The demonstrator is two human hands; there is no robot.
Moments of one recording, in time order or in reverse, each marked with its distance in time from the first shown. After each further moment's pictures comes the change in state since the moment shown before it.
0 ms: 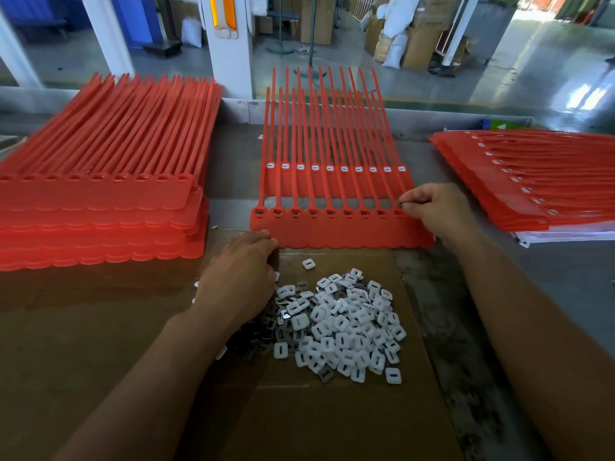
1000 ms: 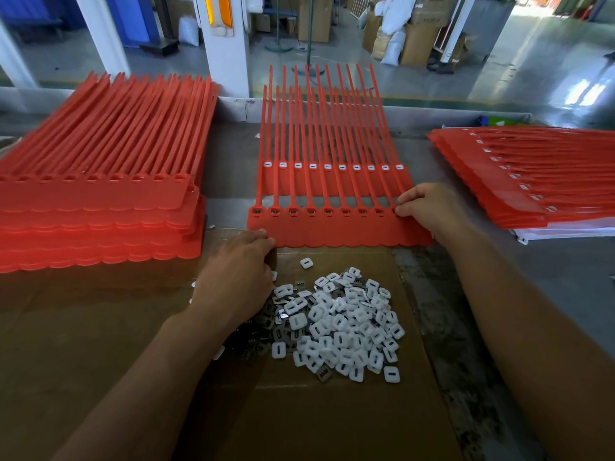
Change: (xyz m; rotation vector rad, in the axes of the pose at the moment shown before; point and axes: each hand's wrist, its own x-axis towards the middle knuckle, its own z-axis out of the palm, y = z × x) left_hand -0.001 0.000 0.000 0.009 0.008 0.002; right_hand 0.018 0.009 0.008 0.017 -0.036 0.164
